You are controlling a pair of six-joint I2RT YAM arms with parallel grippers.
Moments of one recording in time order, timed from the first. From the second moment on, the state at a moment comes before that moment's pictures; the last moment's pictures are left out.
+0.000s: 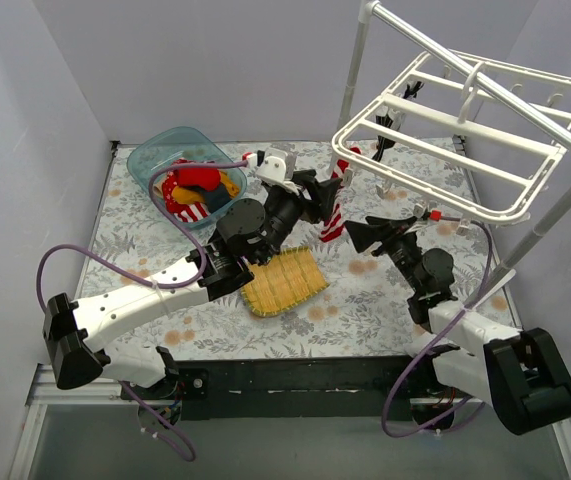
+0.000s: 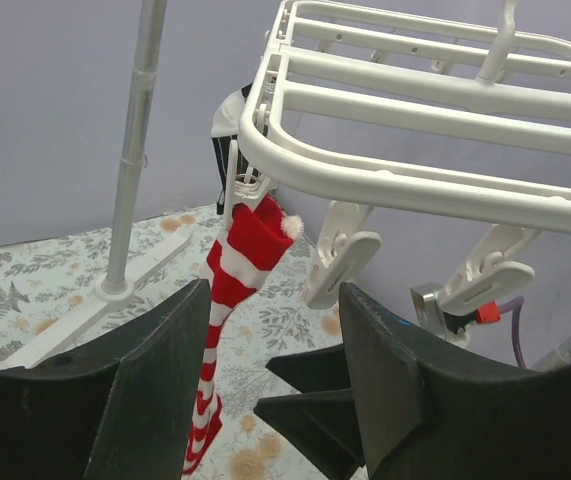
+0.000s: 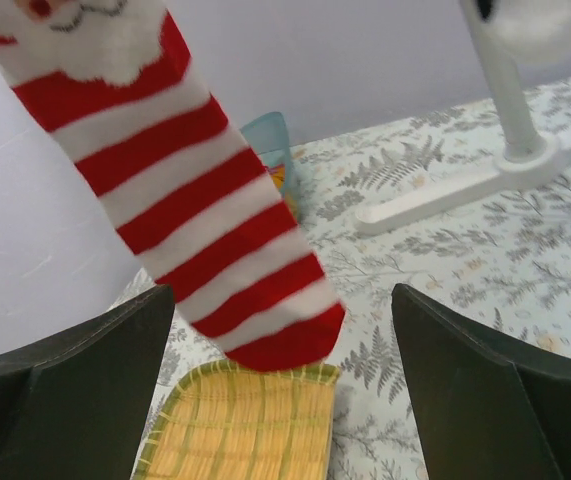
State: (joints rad) left arm -1.06 1.31 1.21 0.34 -0.46 -0.22; right arm 0.33 1.08 0.22 1.05 -0.22 0.66
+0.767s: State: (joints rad) left arm -1.06 1.25 1.26 0.21 -0.40 -0.19; right arm 0.31 1.68 0.77 1.17 -0.60 0.63
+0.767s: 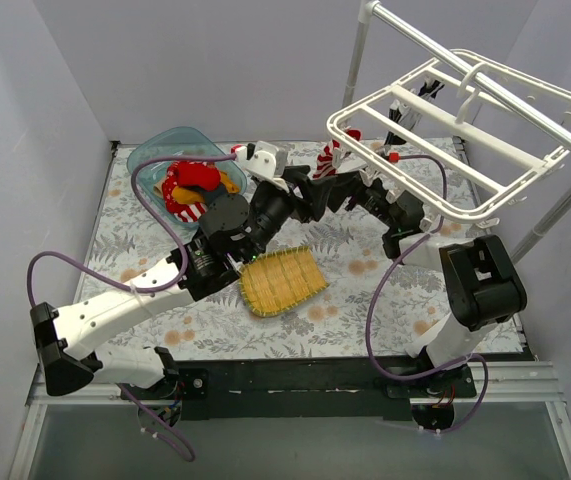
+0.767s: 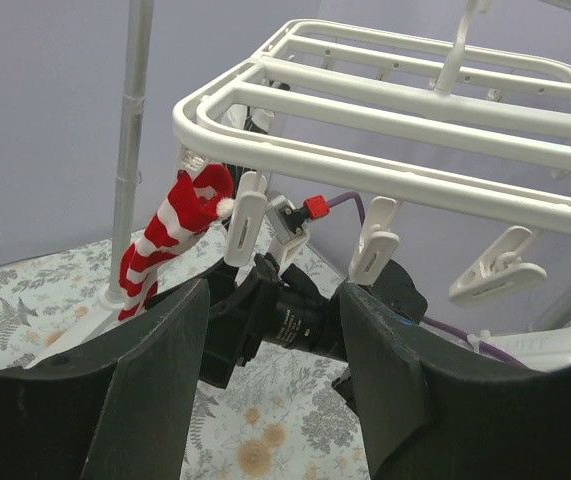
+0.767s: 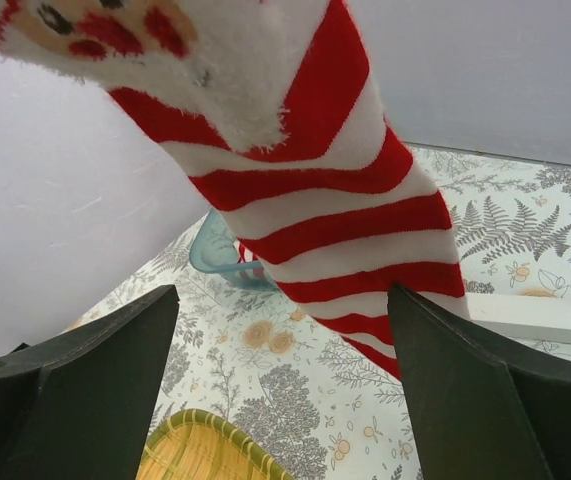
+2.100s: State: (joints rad) left arm -1.04 1.16 1.22 0.14 -0.46 -0.17; right arm 0.23 1.70 0.71 1.10 -0.52 0.50
